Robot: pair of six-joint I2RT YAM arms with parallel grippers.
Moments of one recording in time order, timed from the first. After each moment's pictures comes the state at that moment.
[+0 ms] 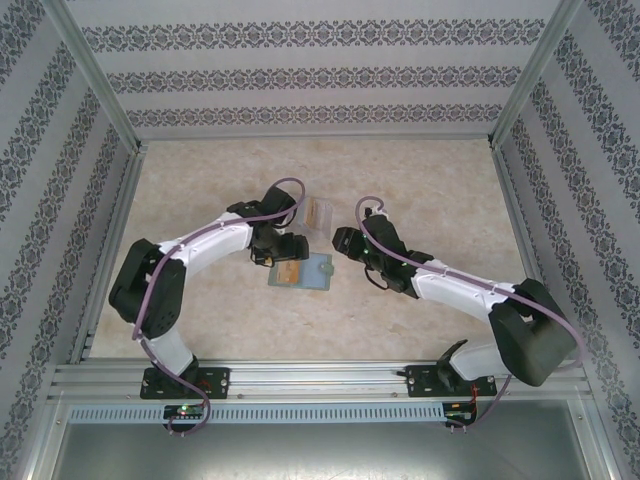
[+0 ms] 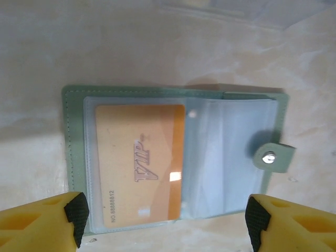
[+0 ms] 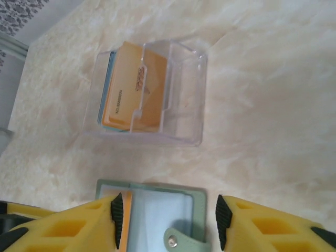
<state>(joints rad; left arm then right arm) -0.54 1.74 1.21 -0.75 0.14 -0.61 0.65 1.37 0.68 0.07 0.08 0.85</state>
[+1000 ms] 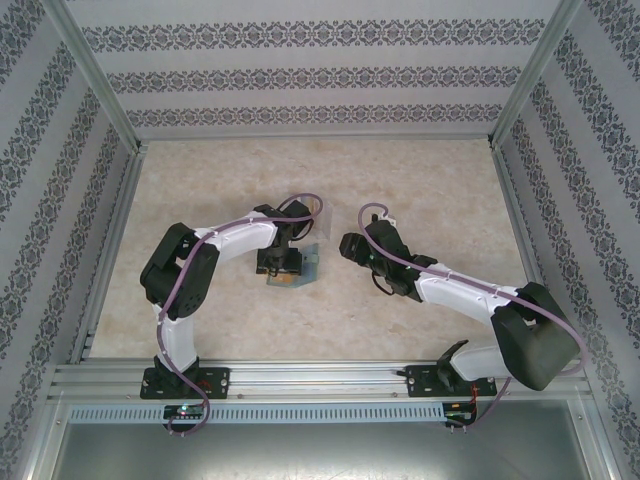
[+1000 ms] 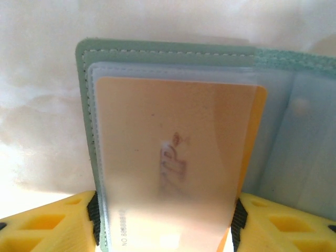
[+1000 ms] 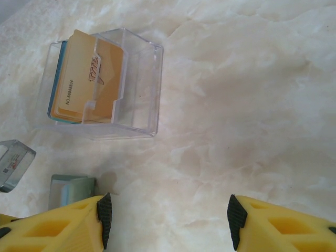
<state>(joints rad) -0.60 1.92 1.30 -0.91 -0.02 -0.61 0.63 1.35 0.64 0.01 0.12 0.83</state>
